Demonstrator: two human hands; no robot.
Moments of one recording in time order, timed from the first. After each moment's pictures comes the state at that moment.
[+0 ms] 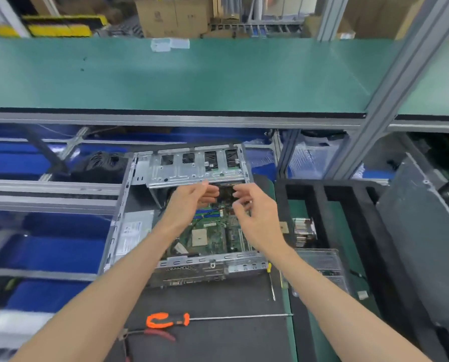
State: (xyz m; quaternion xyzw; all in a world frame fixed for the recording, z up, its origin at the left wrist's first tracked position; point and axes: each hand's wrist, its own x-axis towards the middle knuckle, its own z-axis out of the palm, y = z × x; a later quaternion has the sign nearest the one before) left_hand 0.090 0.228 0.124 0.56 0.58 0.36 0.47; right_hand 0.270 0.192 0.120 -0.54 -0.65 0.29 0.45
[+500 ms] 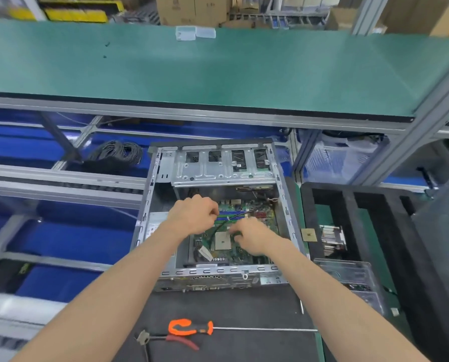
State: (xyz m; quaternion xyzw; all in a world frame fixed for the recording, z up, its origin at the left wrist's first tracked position) left_hand 0.023 0.262 0.084 0.75 0.64 -0.08 0.16; right_hand 0.207 0.248 0.058 -0.51 -0.79 0.31 -0.09
